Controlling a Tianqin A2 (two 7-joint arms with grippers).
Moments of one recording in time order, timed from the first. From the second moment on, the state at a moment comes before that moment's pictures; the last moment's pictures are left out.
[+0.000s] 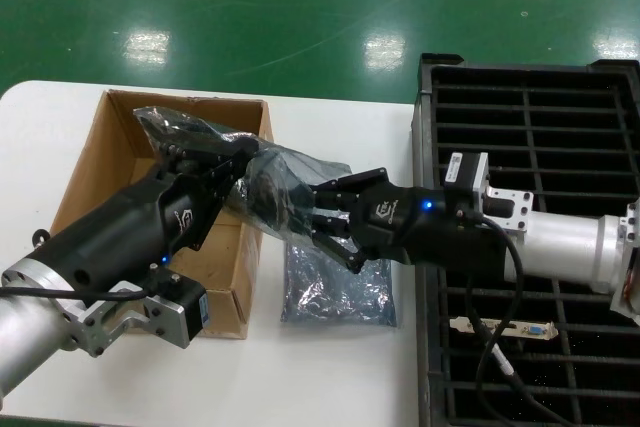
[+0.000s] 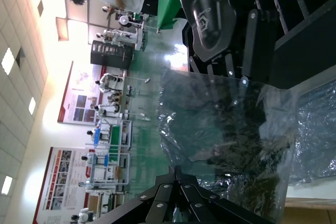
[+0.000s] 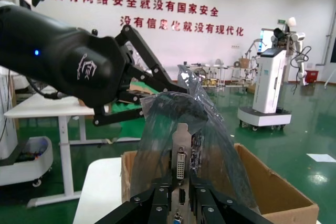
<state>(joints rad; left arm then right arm) -0.19 -0.71 1.73 -1.93 -1.13 0.36 0.36 0.90 0.23 -1.94 0.82 1.83 -1.12 -0.19</state>
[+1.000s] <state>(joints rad) -0.19 -0.71 1.73 -1.93 -1.13 0.36 0.36 0.89 0.19 -1.93 0.79 1.83 -1.08 -0.09</state>
